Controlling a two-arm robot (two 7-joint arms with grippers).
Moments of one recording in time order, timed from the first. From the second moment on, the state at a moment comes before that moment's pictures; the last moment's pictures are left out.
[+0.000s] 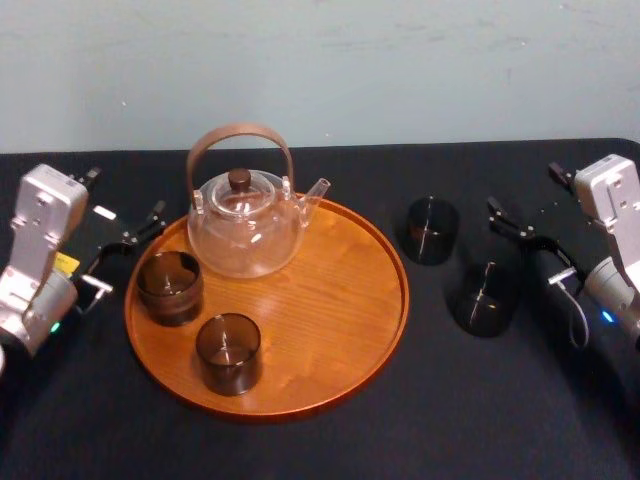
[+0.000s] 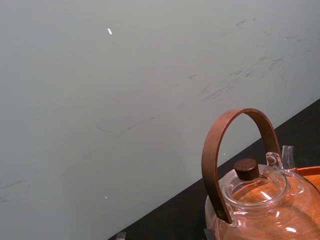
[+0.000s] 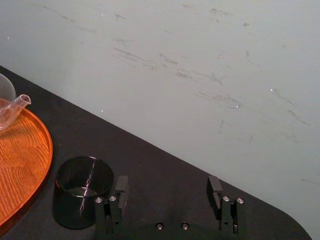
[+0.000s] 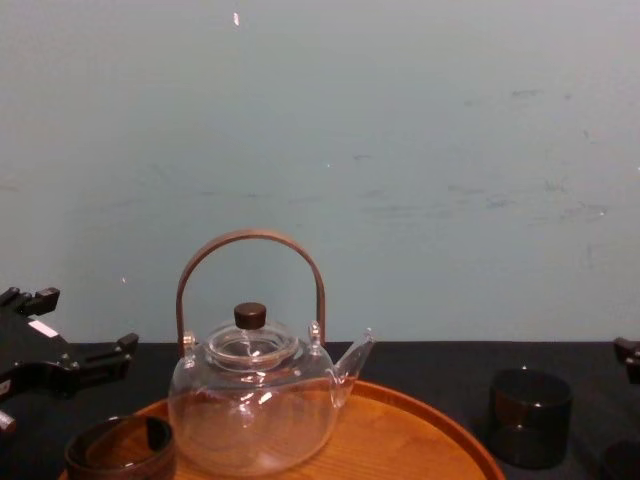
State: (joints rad) left arm -0.20 0.60 0.45 -1.41 -0.25 -0.12 0.03; right arm 0.20 0.60 -0.45 -1.41 0.25 -0.12 -0.03
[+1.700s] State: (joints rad) left arm -0.20 0.60 0.45 -1.41 -0.25 -0.12 0.03; right arm 0.20 0.60 -0.45 -1.41 0.25 -0.12 -0.03
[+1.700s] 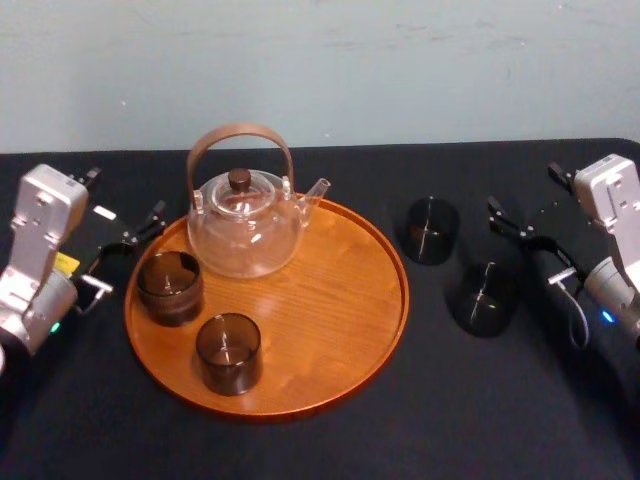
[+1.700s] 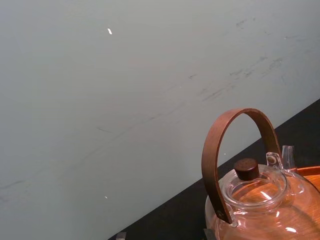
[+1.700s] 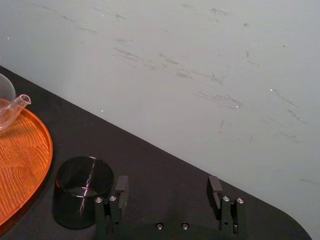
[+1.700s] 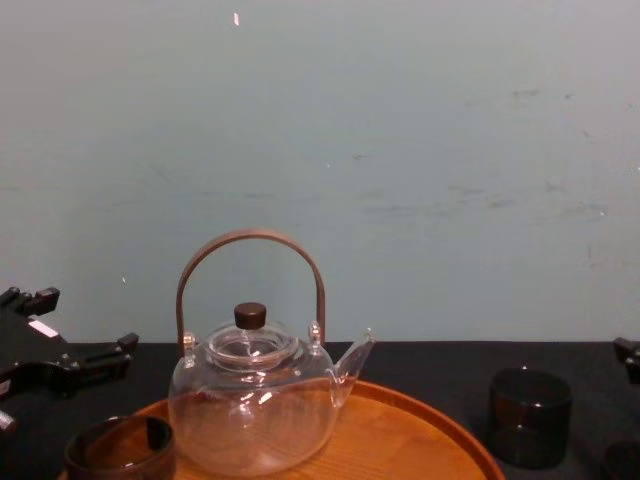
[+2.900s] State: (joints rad) left arm -0.20 0.60 0.45 -1.41 -0.25 -0.12 0.03; right arm 0.03 0.65 -0.37 -1.60 0.30 -0.07 0.08
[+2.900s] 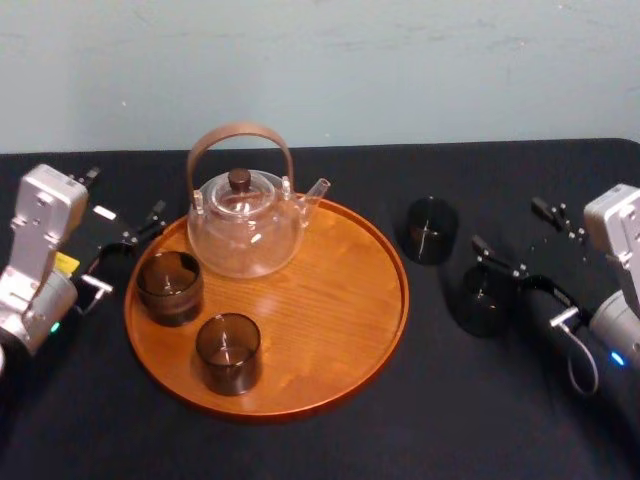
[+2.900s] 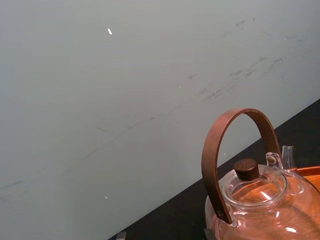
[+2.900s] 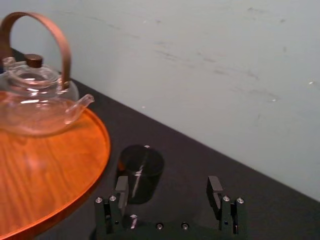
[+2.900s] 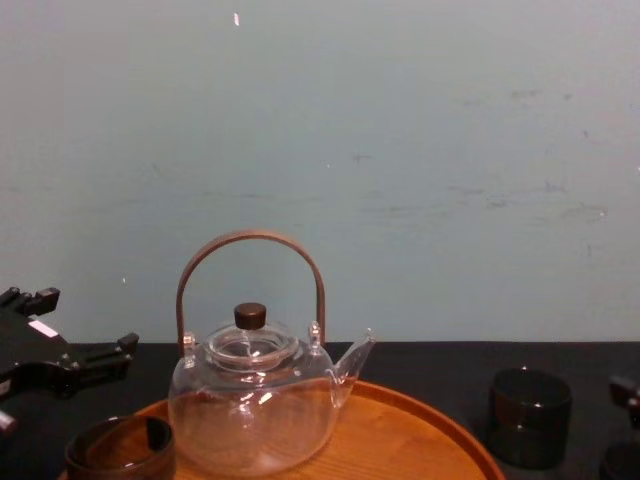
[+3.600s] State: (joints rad) left arm -0.20 0.60 0.45 -1.41 -0.25 -0.12 0.03; right arm -0.04 0.63 -0.35 -1.64 0.31 -0.02 0.15
